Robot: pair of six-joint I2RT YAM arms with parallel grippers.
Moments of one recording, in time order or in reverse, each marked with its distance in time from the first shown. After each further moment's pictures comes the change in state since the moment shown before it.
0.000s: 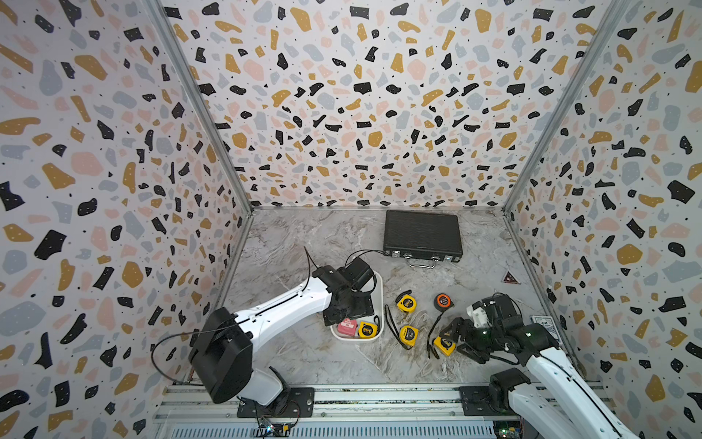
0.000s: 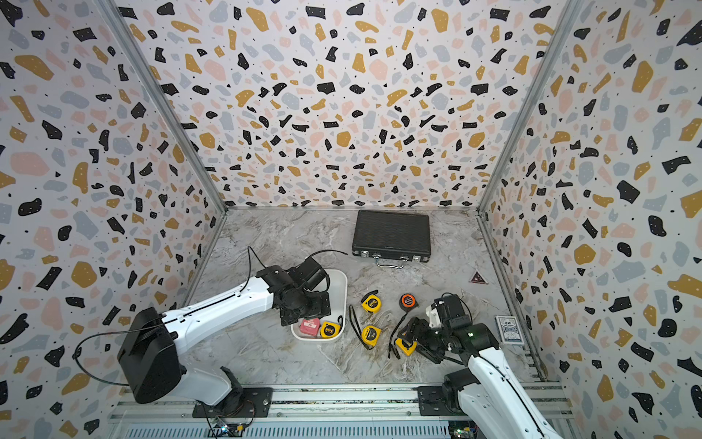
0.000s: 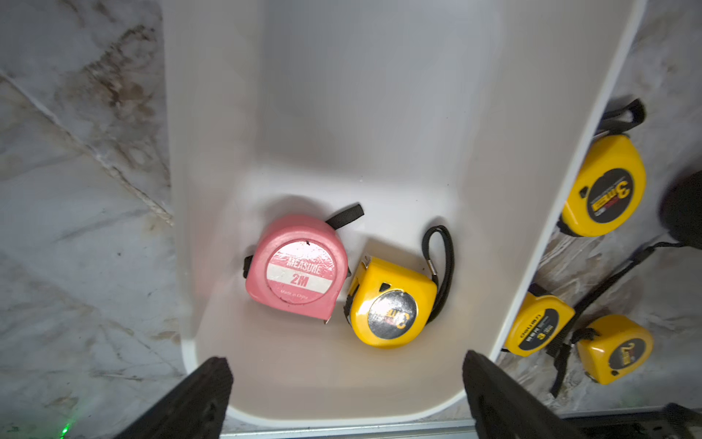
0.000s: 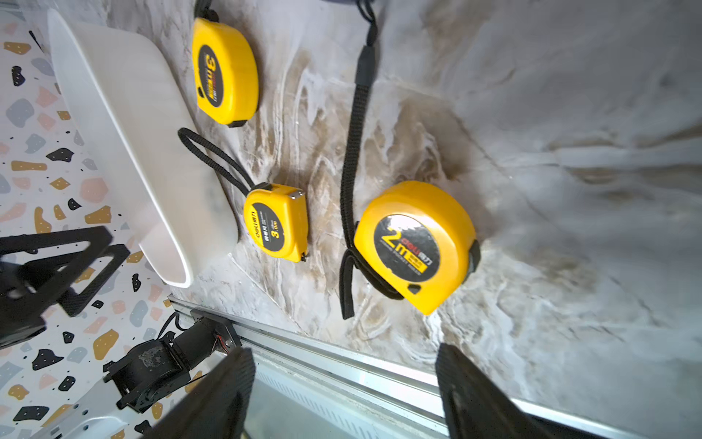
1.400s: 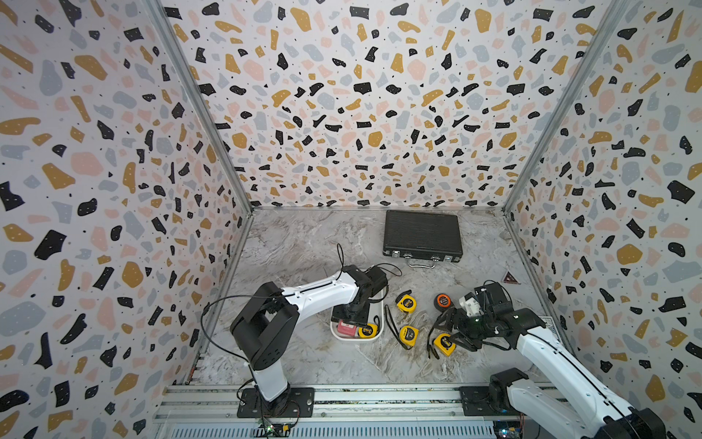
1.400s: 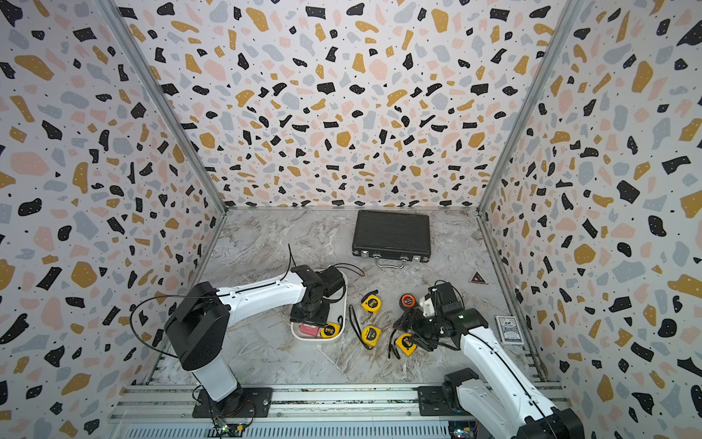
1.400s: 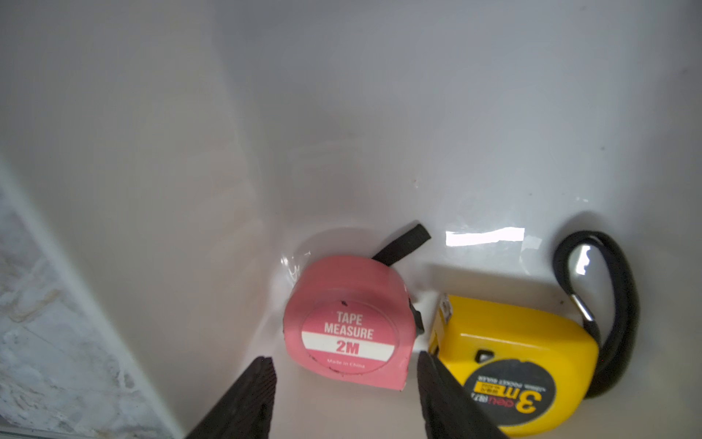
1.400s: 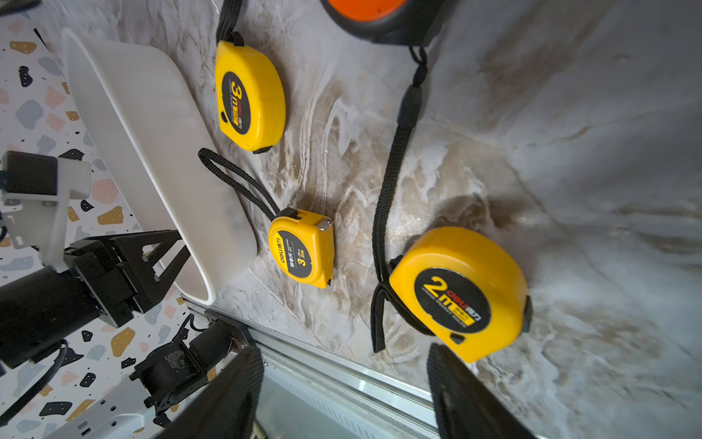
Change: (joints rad) left arm -0.039 0.232 0.053 -0.069 -0.148 0.235; right arm 0.000 0.177 0.031 0.129 -0.040 0.004
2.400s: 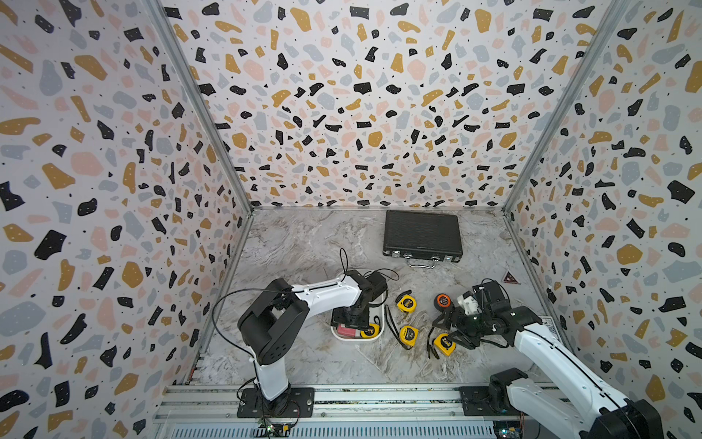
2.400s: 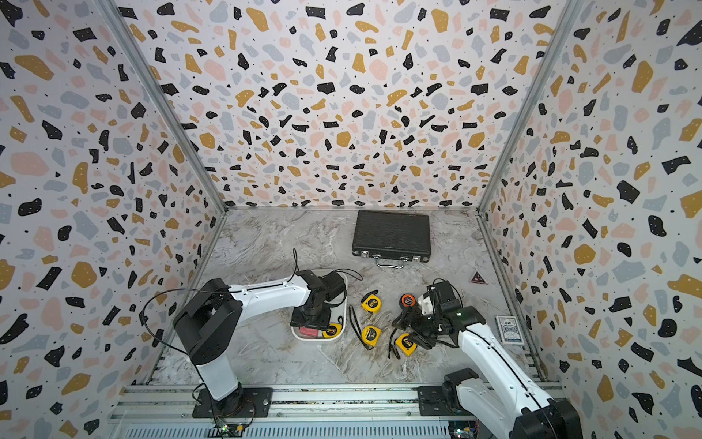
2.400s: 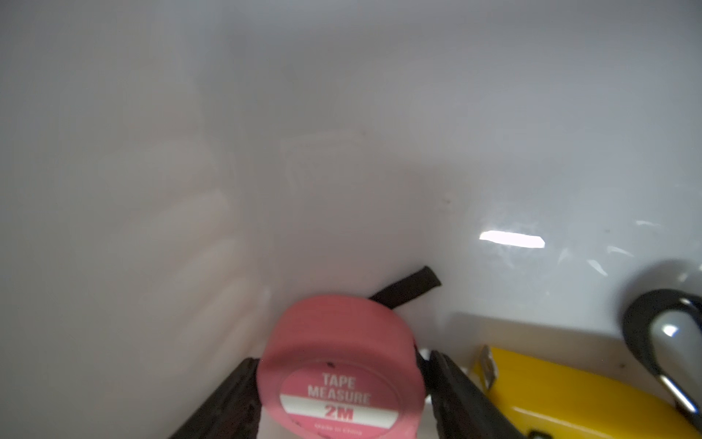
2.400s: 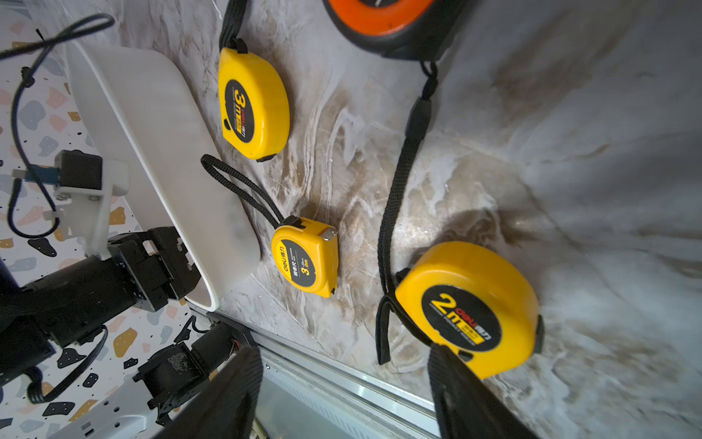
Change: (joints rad) left arm 0.000 0.057 -0.041 0.069 0.017 -0.058; right arm 0.000 0.037 0.000 0.040 -0.008 0.000
